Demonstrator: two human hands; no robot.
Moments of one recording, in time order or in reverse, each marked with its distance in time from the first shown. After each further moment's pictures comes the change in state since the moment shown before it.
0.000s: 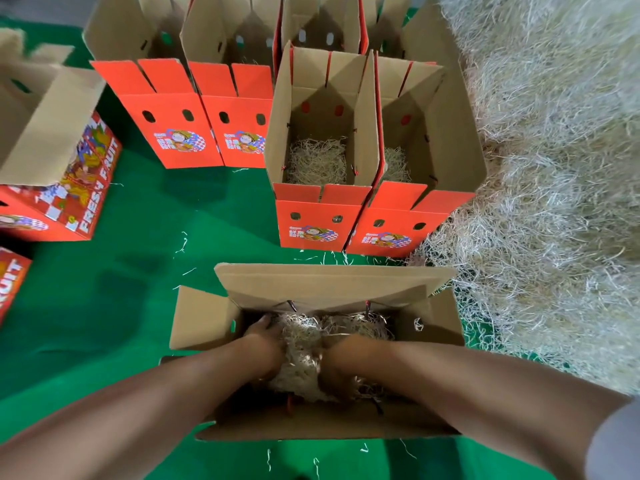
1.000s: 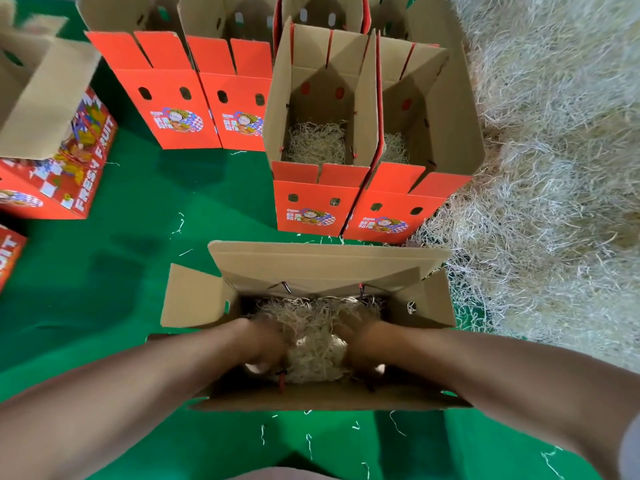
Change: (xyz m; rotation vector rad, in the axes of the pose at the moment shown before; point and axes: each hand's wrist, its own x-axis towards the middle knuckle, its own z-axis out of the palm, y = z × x) left_hand -0.007 0.012 0.000 -0.085 0.020 0.179; right_hand -0.018 0.015 0.042 0.082 0.034 0.129
